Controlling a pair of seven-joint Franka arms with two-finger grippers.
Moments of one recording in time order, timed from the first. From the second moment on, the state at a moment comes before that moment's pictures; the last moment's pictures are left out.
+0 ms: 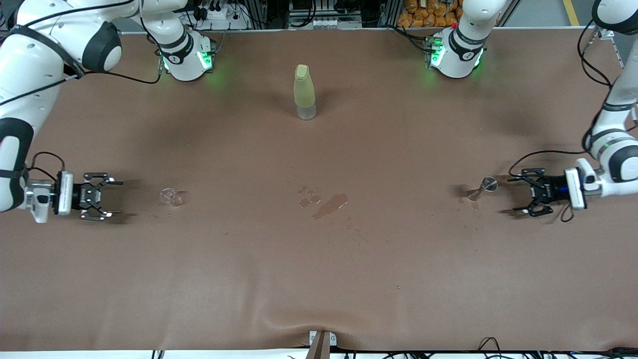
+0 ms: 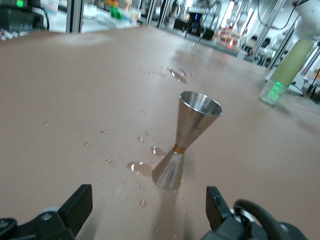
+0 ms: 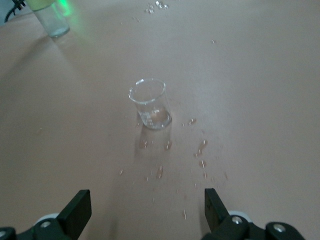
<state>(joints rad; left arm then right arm) 0.85 0.87 -0.39 -1.61 -0.68 1.73 2.07 0.04 0.90 -0.72 -1.51 1.03 1.42 -2.40</state>
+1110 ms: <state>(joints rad) 0.77 0.48 -0.47 -1.50 -0.27 1.68 1.05 0.25 0.36 -0.74 -1.42 0.38 1.41 -1.29</state>
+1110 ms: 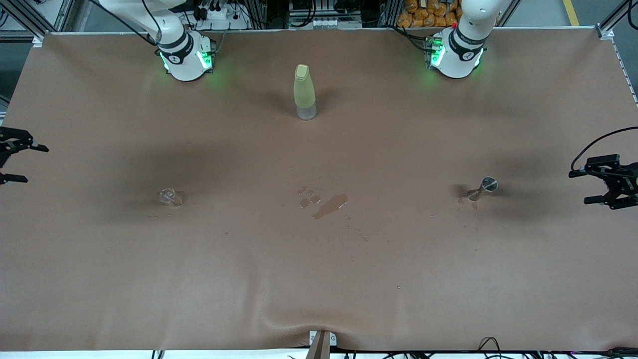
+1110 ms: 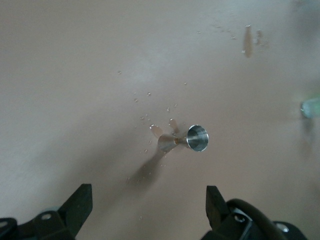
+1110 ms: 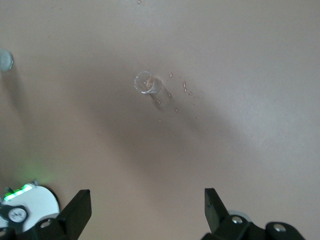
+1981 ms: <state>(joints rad) 0.53 0.27 -0.50 -1.47 -0.01 1.69 0.38 0.14 0.11 -0.28 -1.43 0.13 1.36 -0.56</state>
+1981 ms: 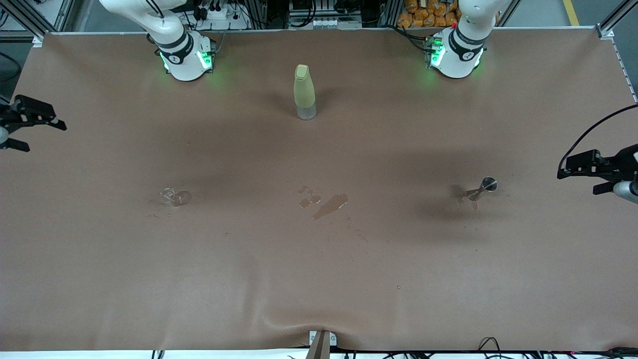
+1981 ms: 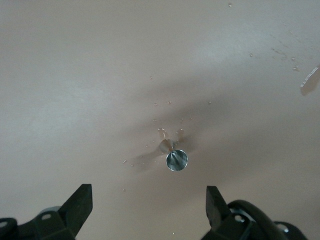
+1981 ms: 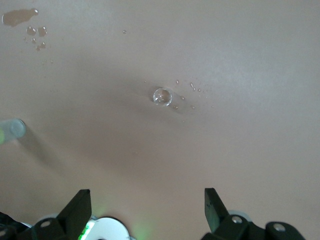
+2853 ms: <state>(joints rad) -0.04 0.08 -0.04 -1.48 -0.01 1.60 -0.04 -0.14 0.07 0.05 -1.43 0.05 1.33 -0.30</state>
